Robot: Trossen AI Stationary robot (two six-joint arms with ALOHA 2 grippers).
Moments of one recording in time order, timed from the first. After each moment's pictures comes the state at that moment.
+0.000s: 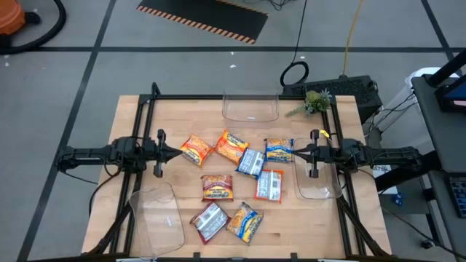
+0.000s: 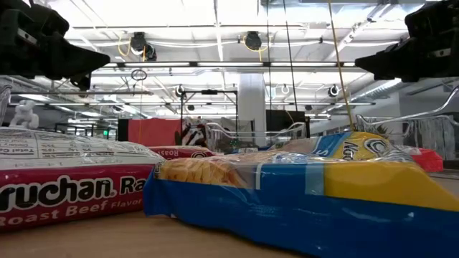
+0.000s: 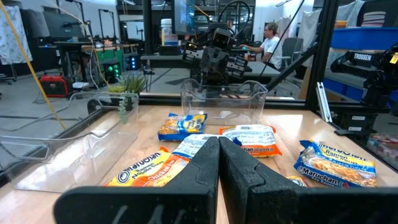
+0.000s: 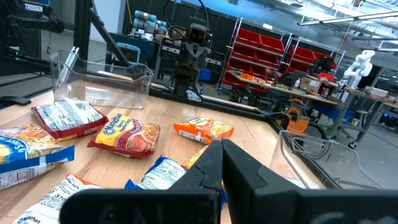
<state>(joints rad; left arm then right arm) 0.02 0.00 0.01 0.03 0.00 0.00 0.03 0.02 0.01 0.02 0.08 -0.25</state>
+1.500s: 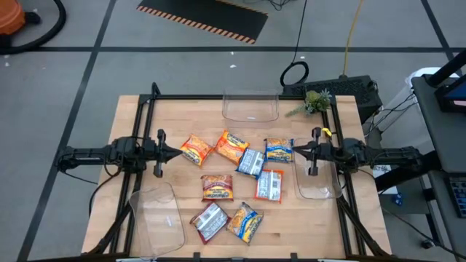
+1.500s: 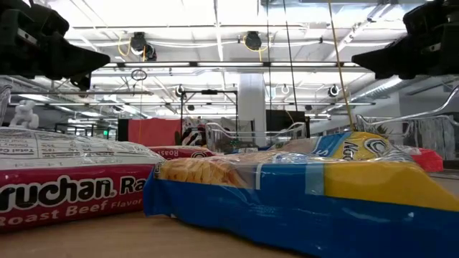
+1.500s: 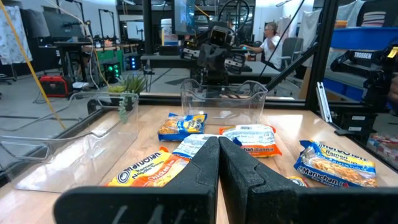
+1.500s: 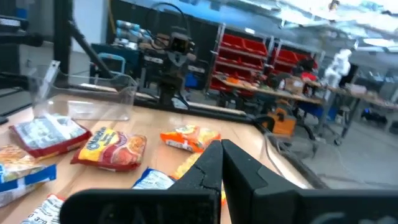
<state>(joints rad) 0.02 0.00 0.01 0.03 0.00 0.00 0.03 0.03 0.02 0.08 0.15 -0.21</state>
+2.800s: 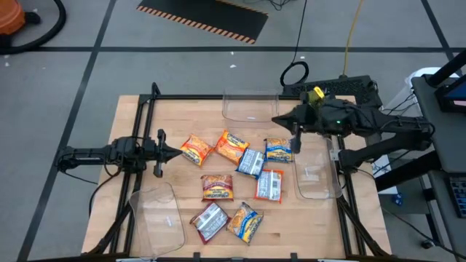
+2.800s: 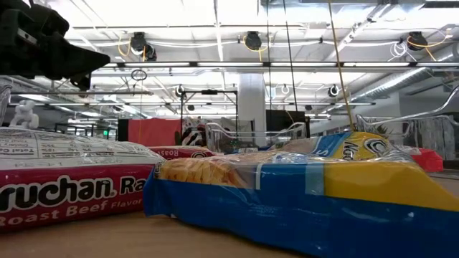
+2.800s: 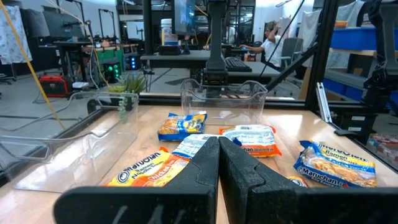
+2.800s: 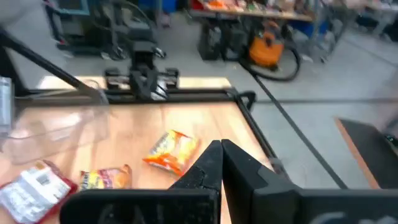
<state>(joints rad) 0.02 0.00 0.01 0.03 0.00 -0.01 0.03 1.08 1.32 -0.59 0.29 -0.02</state>
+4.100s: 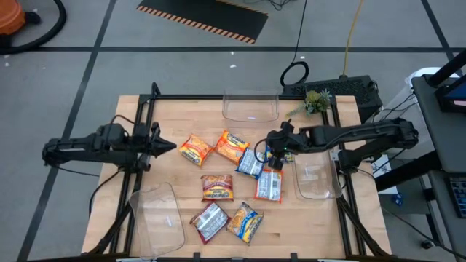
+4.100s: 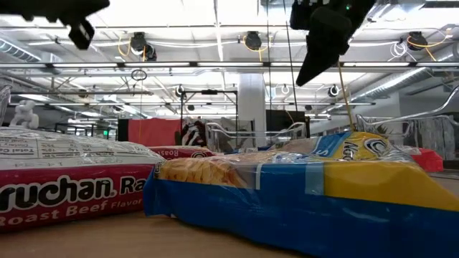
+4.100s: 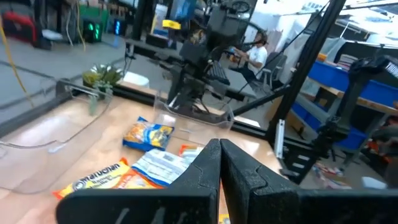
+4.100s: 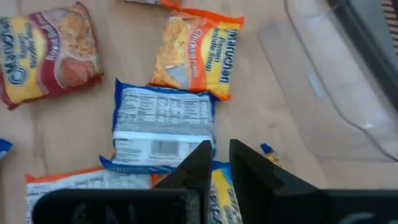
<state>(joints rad) 0.00 0.31 0.46 -0.20 0.05 -0.31 0.03 1.29 0.98 -0.63 0.26 0.27</state>
